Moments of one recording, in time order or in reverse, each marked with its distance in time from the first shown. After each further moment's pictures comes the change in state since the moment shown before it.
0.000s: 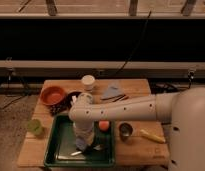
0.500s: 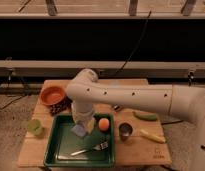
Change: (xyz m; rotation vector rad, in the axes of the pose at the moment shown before) arm 0.007 -0.013 -0.124 0.040 0.004 -0.013
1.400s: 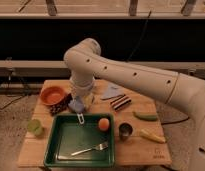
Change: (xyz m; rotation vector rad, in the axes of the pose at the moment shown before) arm 0.044 -0.049 -0.074 0.098 0.051 0.035
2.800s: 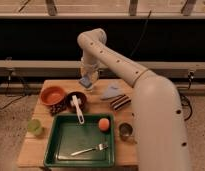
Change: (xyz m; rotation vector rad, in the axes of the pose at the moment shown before) arm 0.185 -0.101 0.069 0.030 0.042 0.058
